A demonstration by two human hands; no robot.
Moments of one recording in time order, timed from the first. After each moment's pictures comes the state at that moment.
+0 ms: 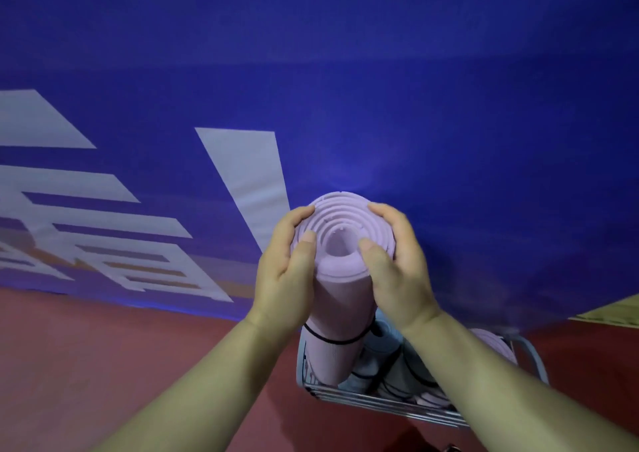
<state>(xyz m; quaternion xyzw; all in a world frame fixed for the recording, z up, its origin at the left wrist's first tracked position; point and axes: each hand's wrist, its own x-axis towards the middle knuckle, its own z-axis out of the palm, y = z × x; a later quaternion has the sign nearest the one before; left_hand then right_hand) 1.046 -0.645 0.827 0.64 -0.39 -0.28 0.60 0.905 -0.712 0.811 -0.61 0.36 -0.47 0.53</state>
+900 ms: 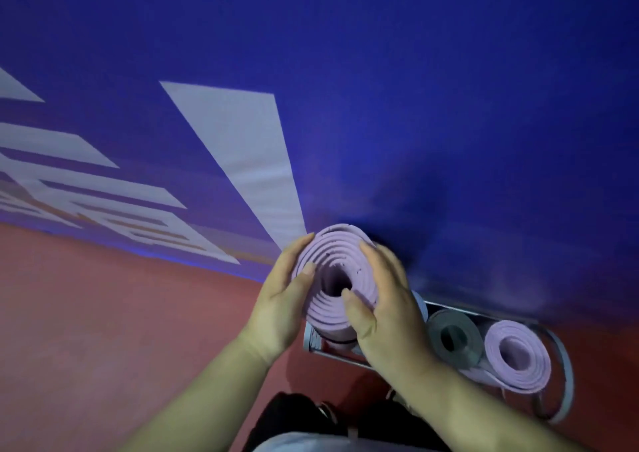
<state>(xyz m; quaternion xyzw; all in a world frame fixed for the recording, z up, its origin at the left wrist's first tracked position) 1.078 -0.648 0.724 0.66 -0.32 -0.42 0.54 0.916 -0.709 0.713 -0.75 0.41 -0.31 0.41</state>
